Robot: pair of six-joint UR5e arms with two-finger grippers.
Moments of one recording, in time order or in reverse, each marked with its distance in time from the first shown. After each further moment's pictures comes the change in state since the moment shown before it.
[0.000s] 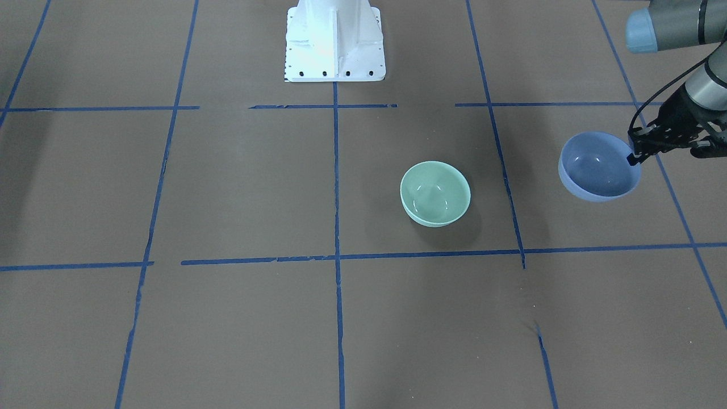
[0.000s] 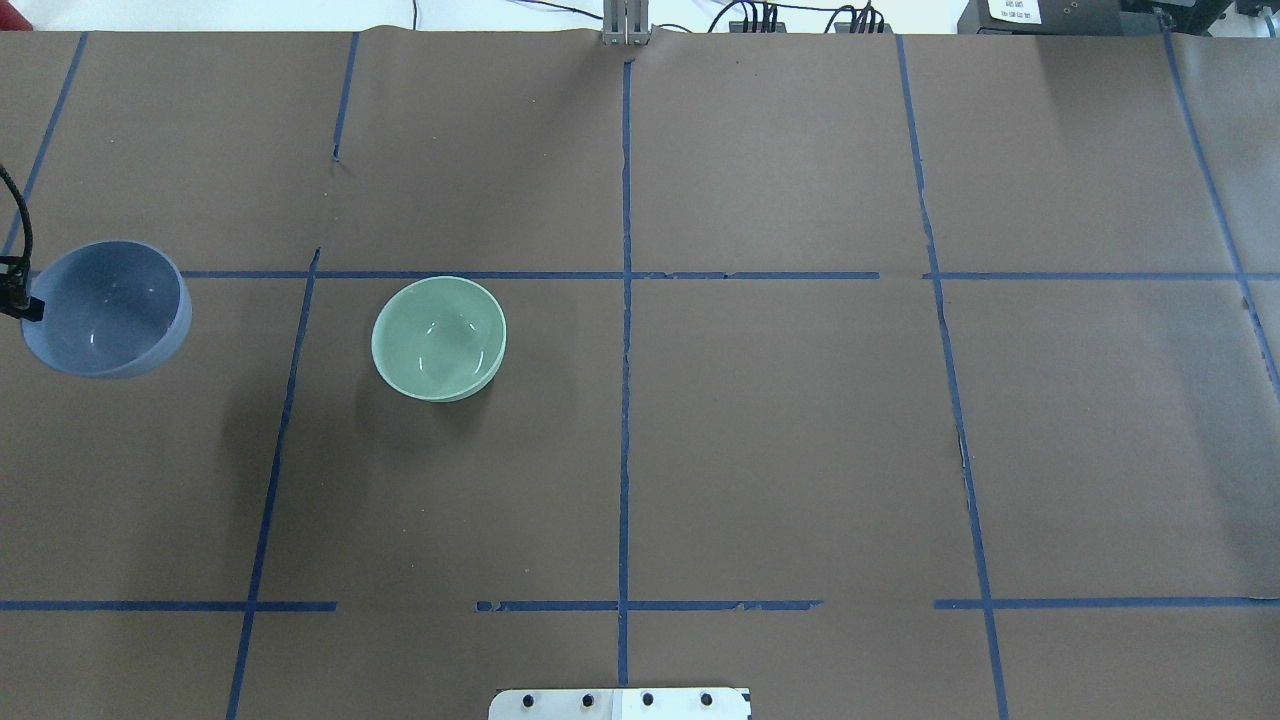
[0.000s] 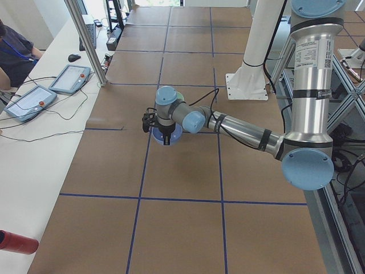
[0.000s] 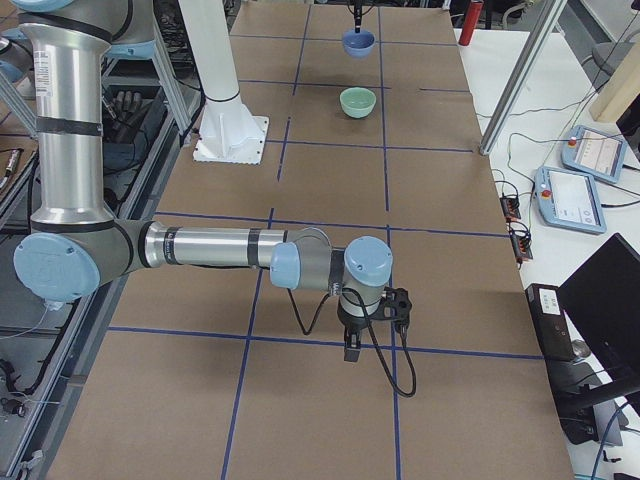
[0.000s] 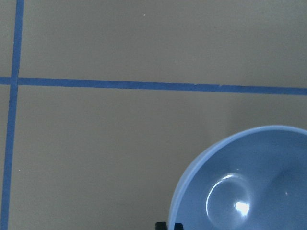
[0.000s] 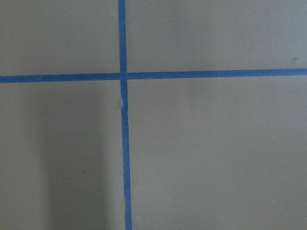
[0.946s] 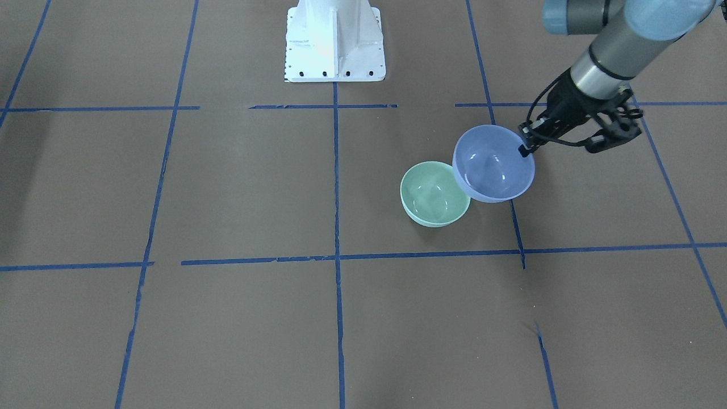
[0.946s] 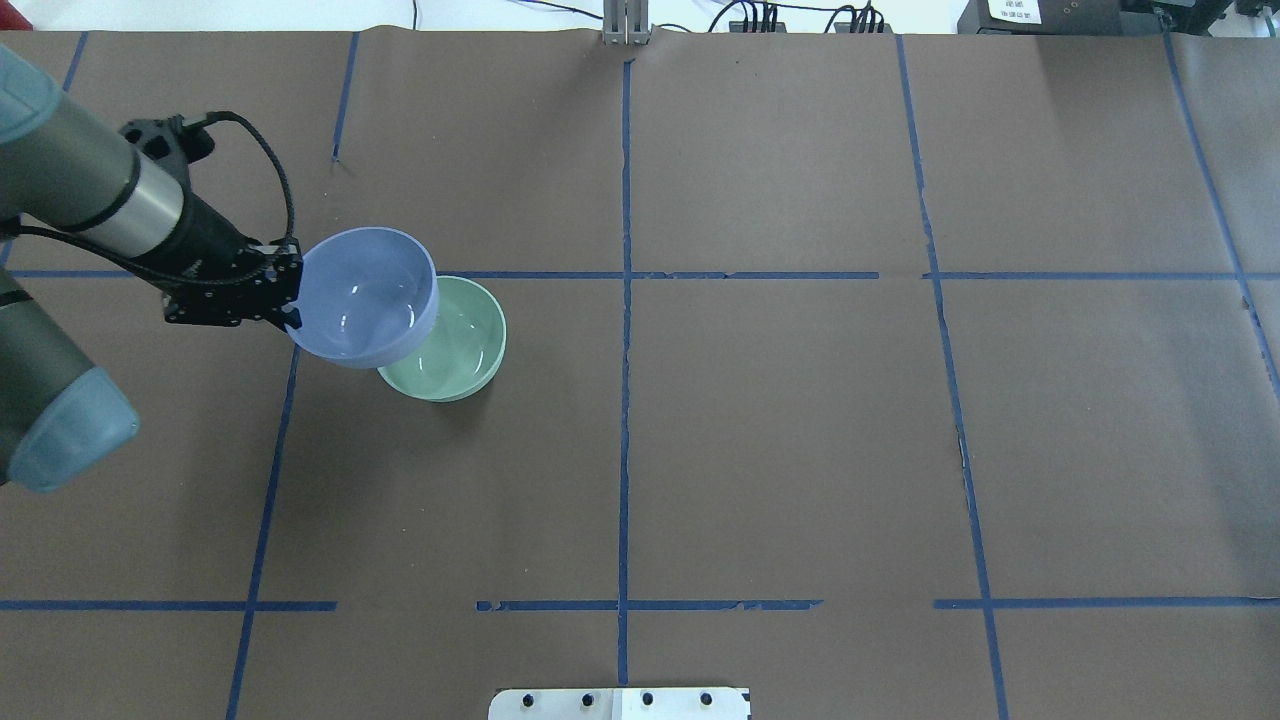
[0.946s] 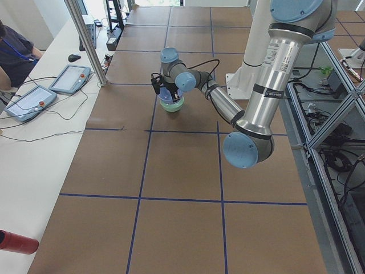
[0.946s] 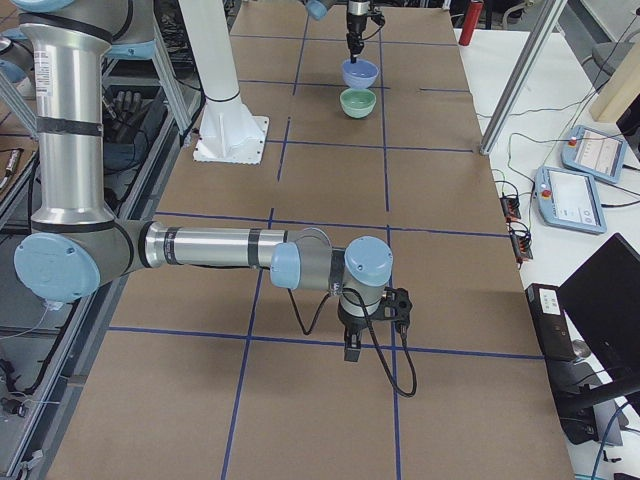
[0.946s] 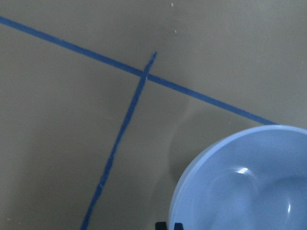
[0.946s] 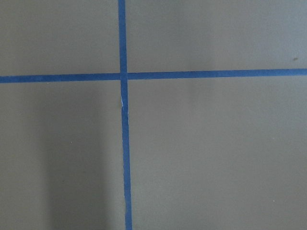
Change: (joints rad) left arm 0.310 -0.345 0.026 0.091 0.005 -0.638; right arm 0.000 0.000 0.000 0.000 0.000 0.001
